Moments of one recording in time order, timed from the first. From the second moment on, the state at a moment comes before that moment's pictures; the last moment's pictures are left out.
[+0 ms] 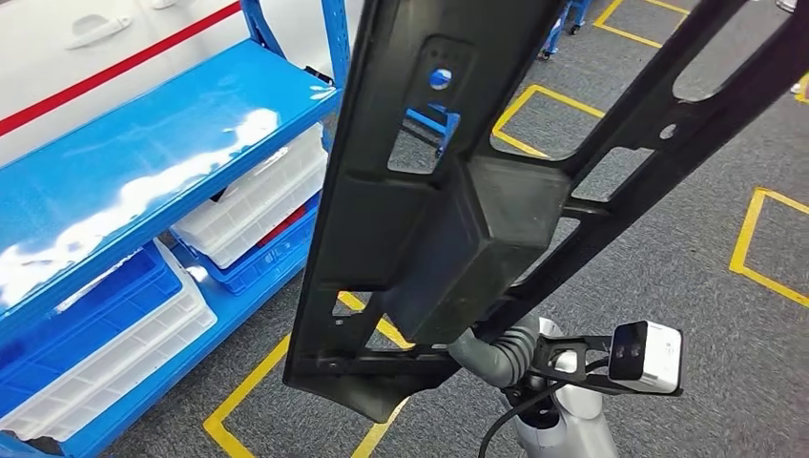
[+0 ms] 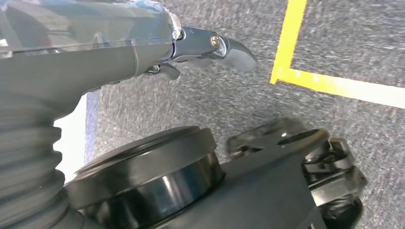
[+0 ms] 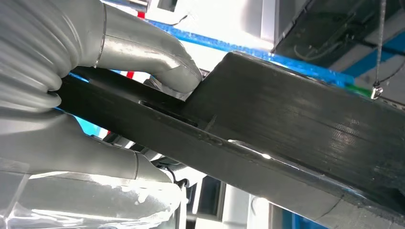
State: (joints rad) left arm -0.09 -0.09 -0.18 -0.18 -0.16 0.28 0.06; right arm -0.22 0.15 0.32 -1.78 -0.17 0.63 -0.54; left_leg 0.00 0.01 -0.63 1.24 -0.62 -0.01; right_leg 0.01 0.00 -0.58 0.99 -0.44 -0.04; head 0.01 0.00
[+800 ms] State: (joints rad) left arm -0.09 -0.06 -0.18 -0.18 -0.19 0.28 0.10; right arm -0.22 0.16 0.30 -1.82 -0.17 0.58 -0.57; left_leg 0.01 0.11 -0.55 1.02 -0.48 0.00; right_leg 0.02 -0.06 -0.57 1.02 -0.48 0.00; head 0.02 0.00
